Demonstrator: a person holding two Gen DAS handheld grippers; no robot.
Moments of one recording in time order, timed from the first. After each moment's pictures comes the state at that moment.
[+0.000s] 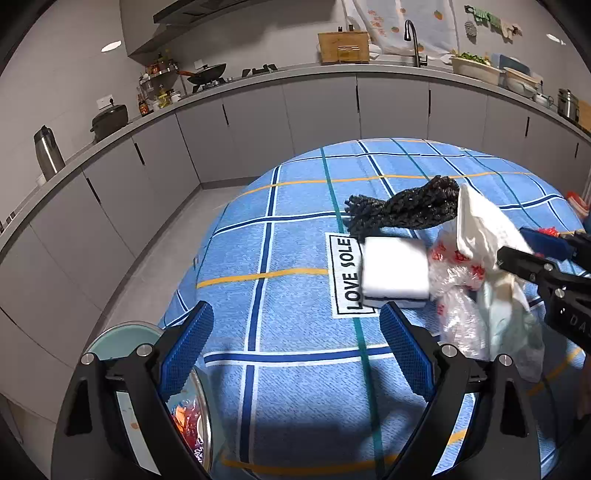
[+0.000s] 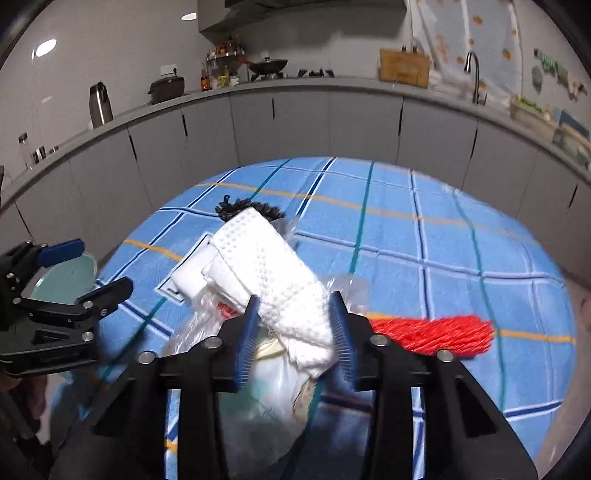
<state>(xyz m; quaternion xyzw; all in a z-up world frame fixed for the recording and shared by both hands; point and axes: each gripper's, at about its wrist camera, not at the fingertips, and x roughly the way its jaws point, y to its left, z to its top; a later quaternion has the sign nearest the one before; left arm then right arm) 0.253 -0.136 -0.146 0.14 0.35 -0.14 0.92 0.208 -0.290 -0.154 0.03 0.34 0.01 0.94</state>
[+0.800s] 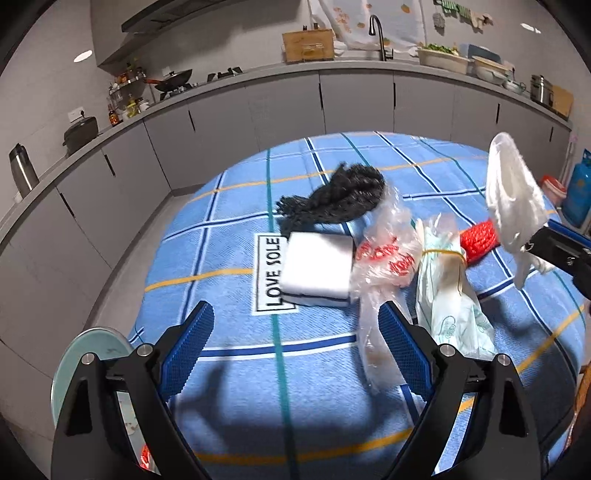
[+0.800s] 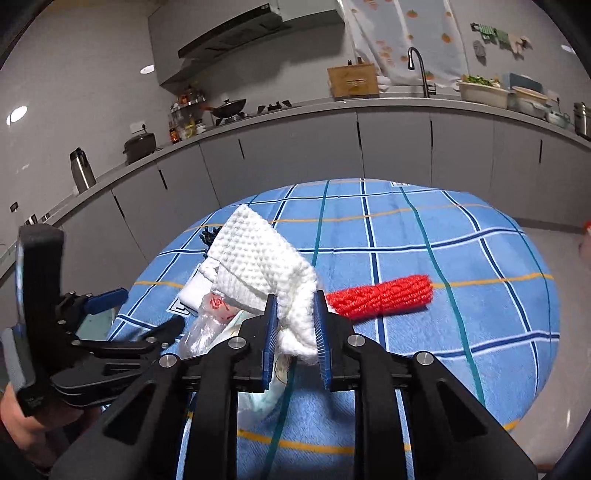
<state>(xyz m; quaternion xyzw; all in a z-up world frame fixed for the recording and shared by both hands) 0.230 -0.179 -0.151 0.15 0.35 -0.19 0.90 0.130 -0.317 -0.132 0.12 0.28 -0.05 0.95</state>
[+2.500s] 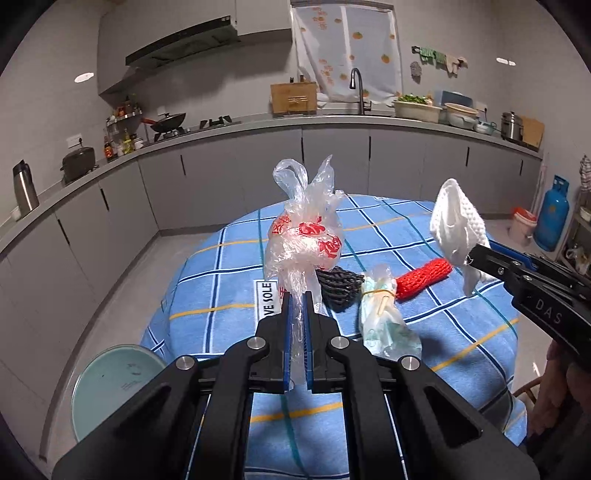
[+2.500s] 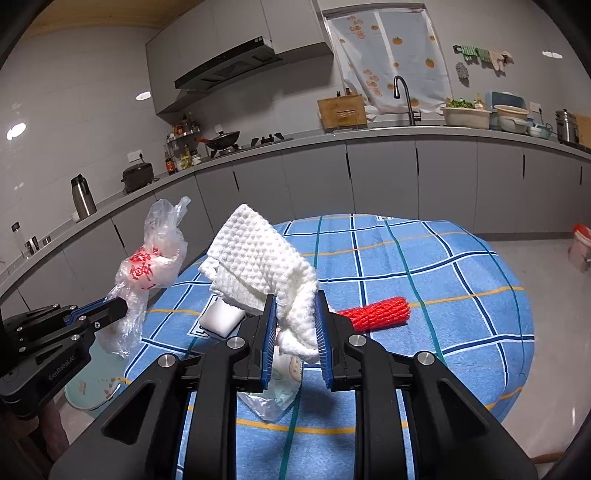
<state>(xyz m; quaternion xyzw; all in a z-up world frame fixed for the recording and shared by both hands) 0.159 -0.135 -0.070 0.11 0.27 -0.25 0.93 0.088 -0.304 -0.094 0.12 0.22 -0.07 0.97</state>
